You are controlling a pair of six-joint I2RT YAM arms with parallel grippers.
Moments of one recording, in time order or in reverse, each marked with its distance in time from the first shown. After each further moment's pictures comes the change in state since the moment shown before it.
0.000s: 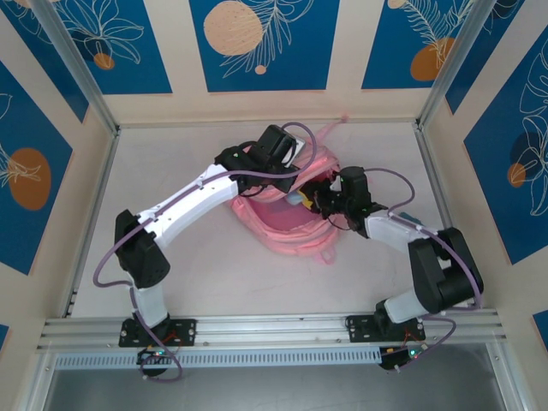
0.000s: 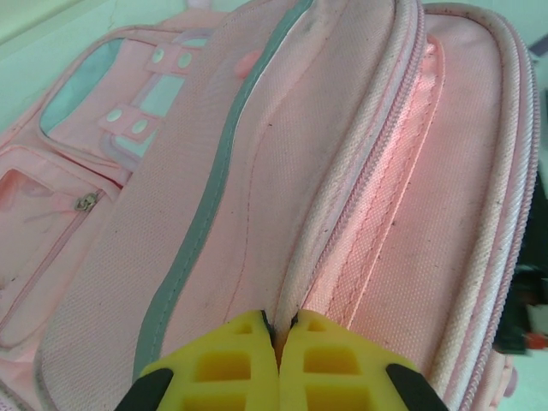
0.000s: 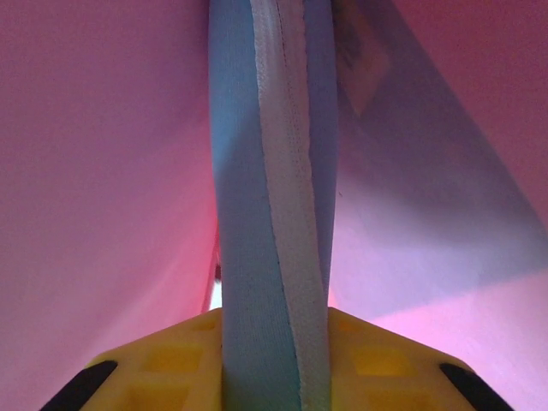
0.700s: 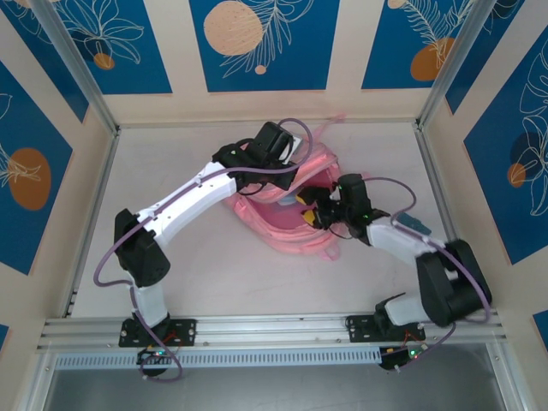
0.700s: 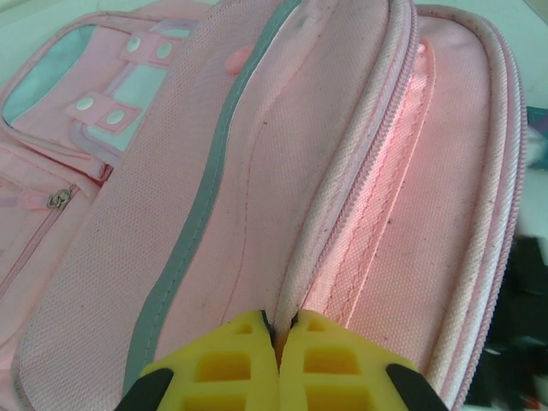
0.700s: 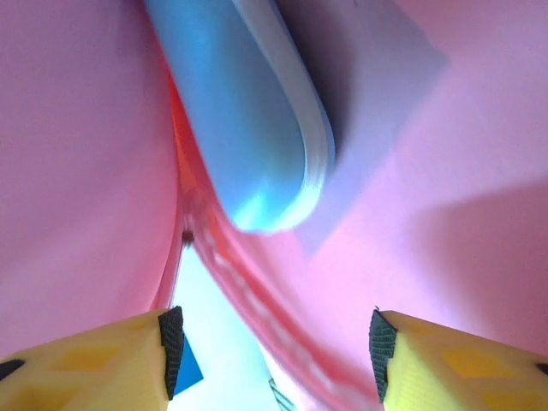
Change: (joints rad) left arm 0.032 0.003 0.006 0.000 0.060 -0.050; right arm 0.026 -0.187 -0.085 -0.201 0.032 0.019
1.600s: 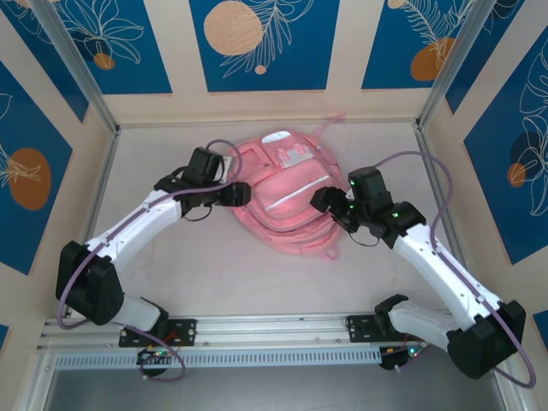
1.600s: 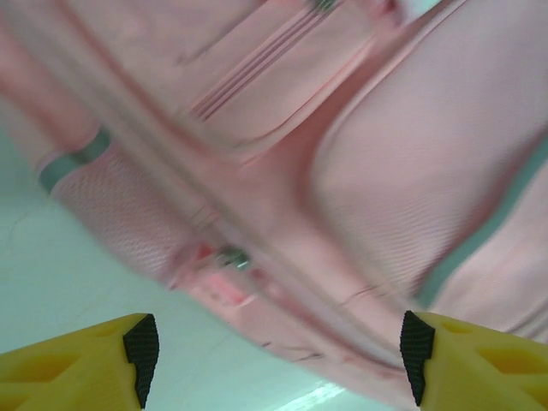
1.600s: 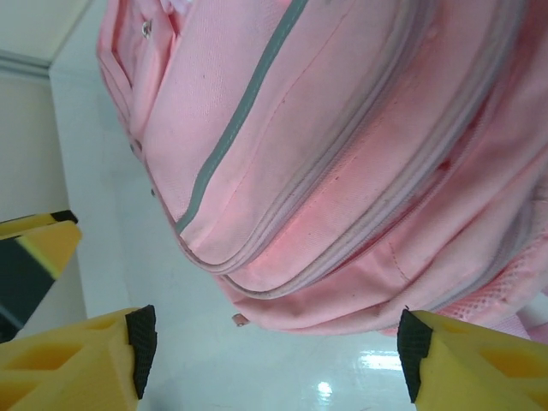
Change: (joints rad) left arm 0.321 -0.397 -0.719 0.256 0.204 -0.125; right arm 0.103 -0.234 0.324 -0.767 0.322 -0.446
